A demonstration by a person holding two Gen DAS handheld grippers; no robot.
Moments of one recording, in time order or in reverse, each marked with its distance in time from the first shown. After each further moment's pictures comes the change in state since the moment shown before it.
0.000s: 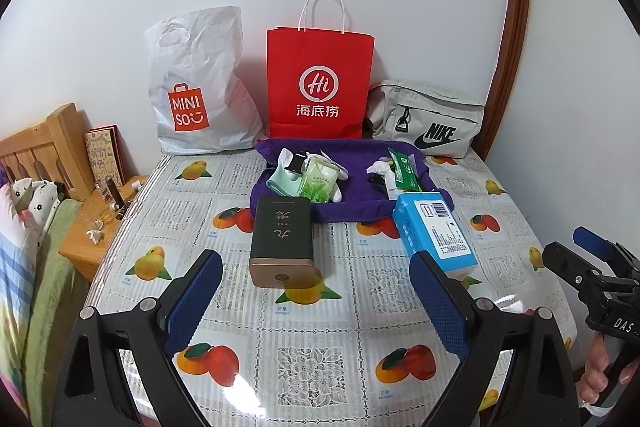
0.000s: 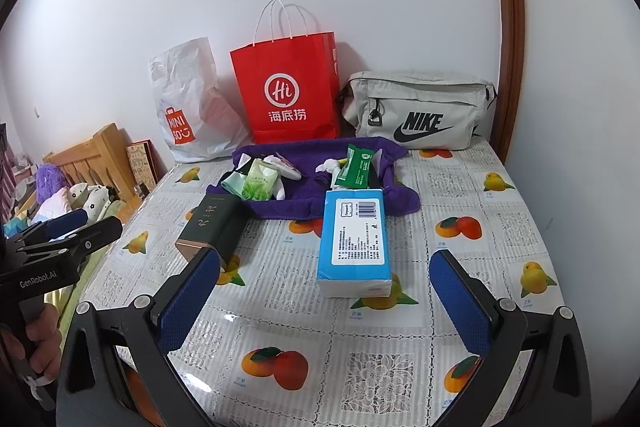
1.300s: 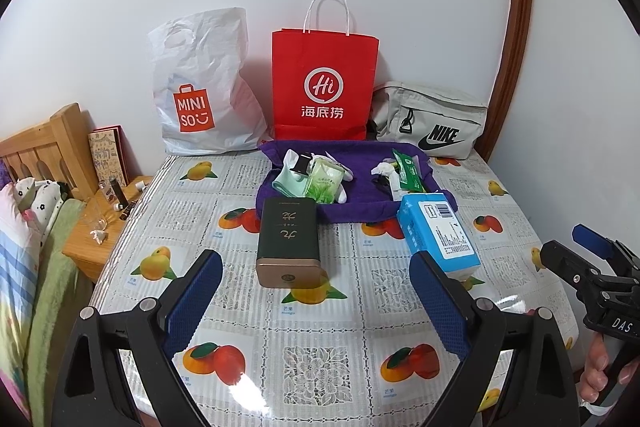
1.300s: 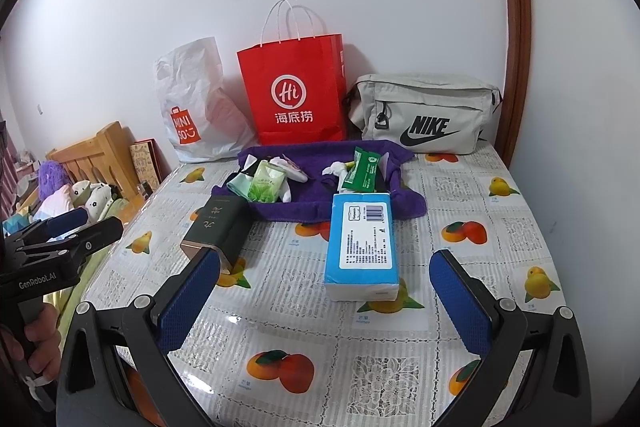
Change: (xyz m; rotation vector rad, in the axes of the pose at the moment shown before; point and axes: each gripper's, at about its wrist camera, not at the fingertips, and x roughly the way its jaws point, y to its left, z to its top) left arm -0.004 0.007 0.002 -0.006 -0.002 0.006; right arm 0.001 0.008 0.002 -0.007 -0.007 0.010
